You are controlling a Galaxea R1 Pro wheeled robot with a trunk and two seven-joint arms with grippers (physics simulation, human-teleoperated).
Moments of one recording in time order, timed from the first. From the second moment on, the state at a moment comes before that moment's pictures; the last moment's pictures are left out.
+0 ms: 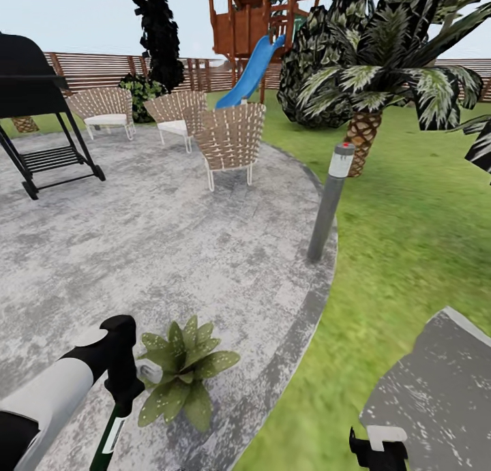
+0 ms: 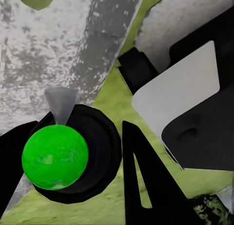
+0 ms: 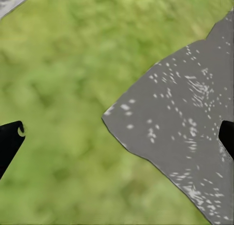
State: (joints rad) left arm -0.86 0.21 -0.34 -0.50 -1.09 0.97 -1.55; right arm -0.42 -0.03 -0.65 -0.14 0.75 -0.48 -0.31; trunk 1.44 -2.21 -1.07
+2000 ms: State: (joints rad) left arm -0.86 0.17 0.01 -0.49 -1.06 0.97 -1.27; right arm -0.42 -0.04 -0.65 -0.14 0.75 -0.48 -0.31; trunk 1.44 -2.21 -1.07
